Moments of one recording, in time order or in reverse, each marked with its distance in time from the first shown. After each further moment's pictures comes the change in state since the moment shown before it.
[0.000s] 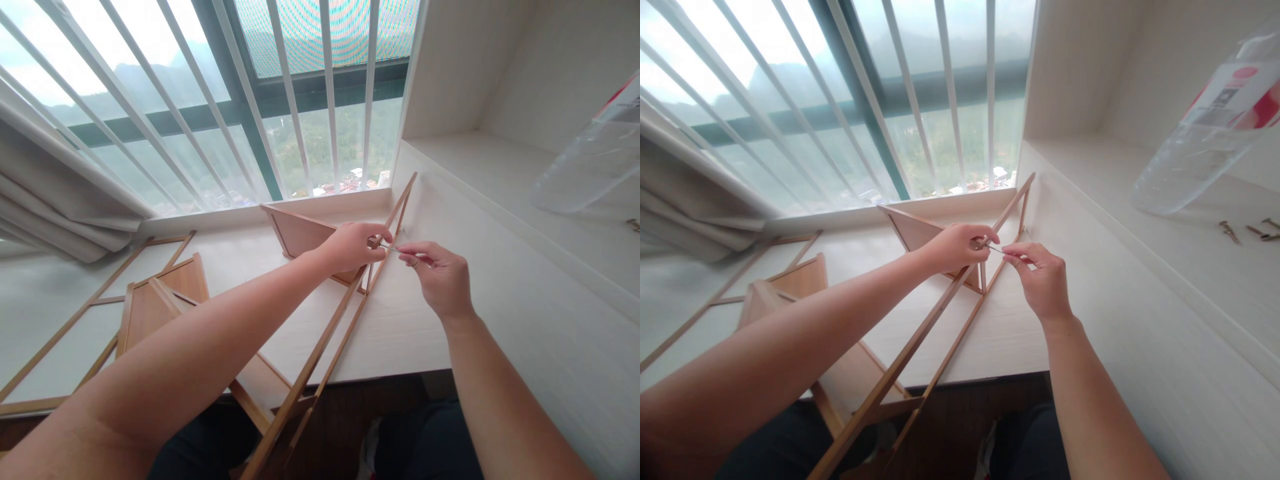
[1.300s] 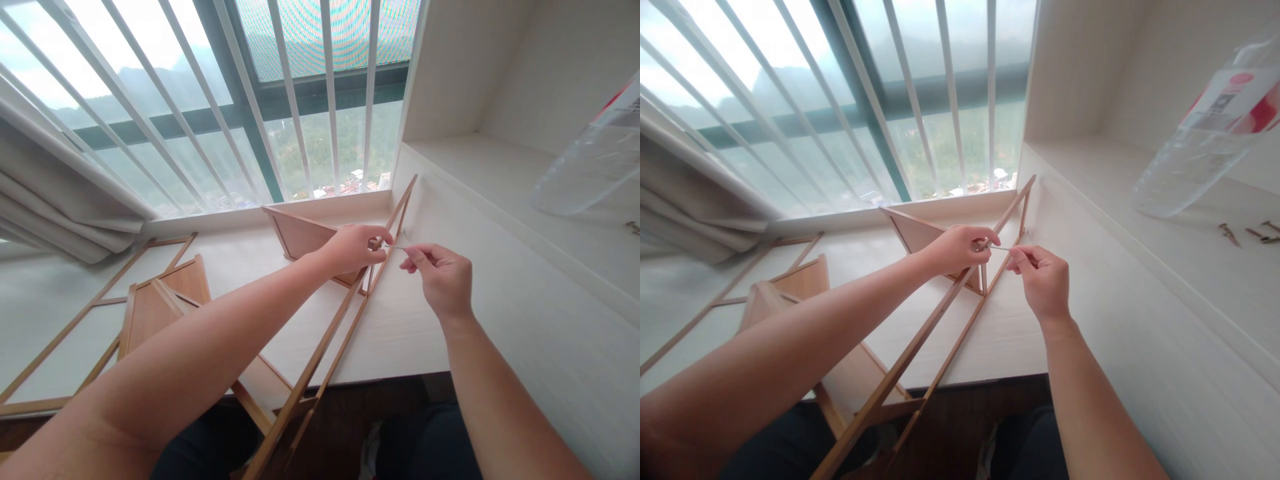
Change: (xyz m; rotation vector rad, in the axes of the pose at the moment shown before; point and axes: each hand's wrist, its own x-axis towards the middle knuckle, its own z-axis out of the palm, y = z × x) left_hand 0.001 -0.002 0.001 0.011 0.009 -0.005; right_hand 0.001 -0.001 0.004 0.117 0.098 0.163
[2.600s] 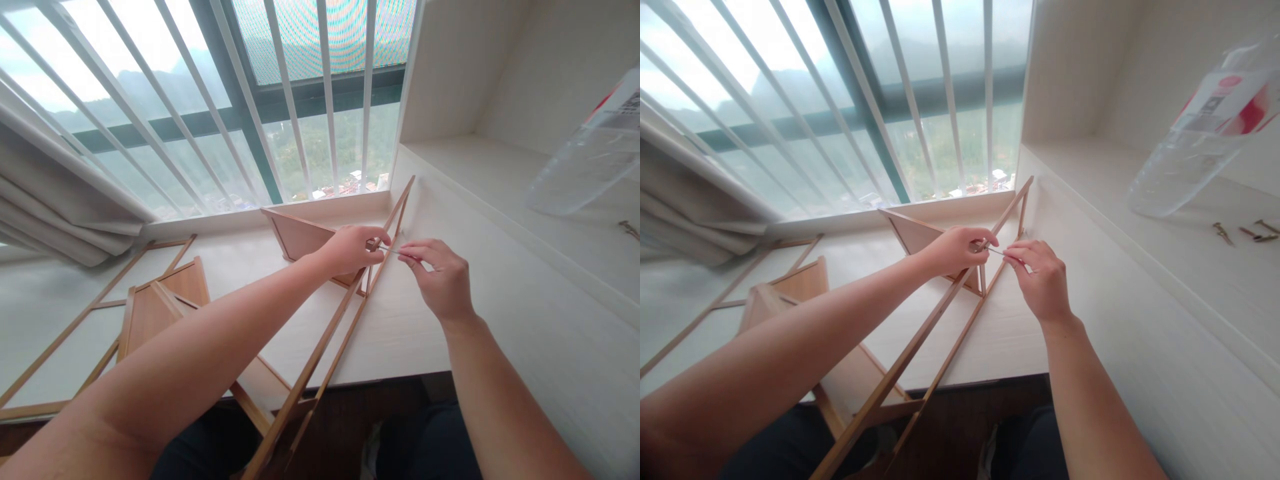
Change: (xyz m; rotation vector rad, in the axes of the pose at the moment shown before) left_hand 0.000 0.002 -0.001 -0.003 -0.007 0.000; right_hand 0.008 -0.003 -0.008 -0.319 -0.070 -0.524
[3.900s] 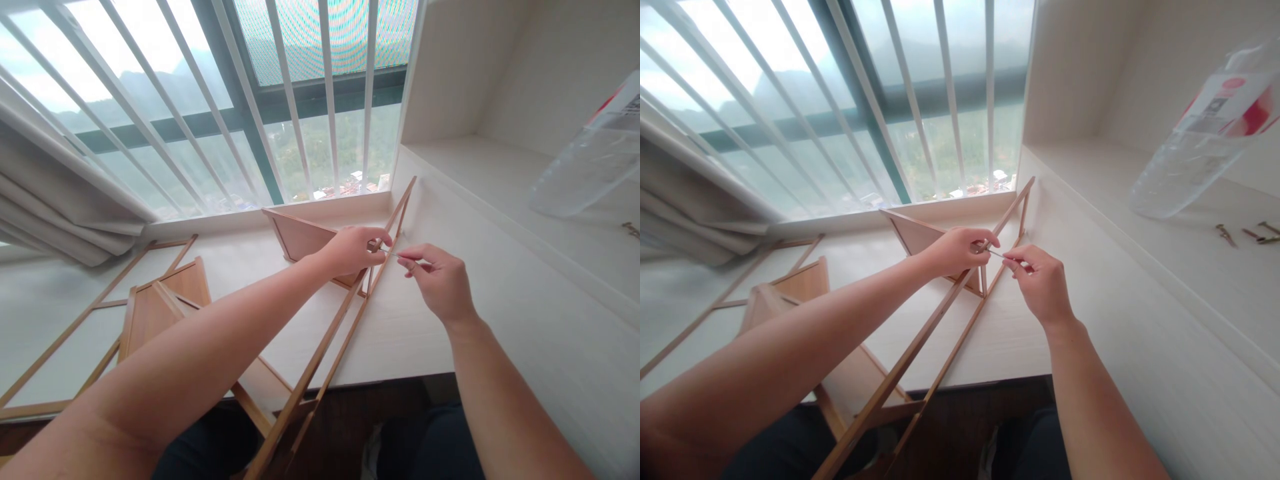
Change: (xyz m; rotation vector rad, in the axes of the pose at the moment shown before) left_hand 0.001 -0.001 0.000 0.001 -0.001 0.003; right_hand -0.005 -0.002 0.002 0.226 -0.086 0.318
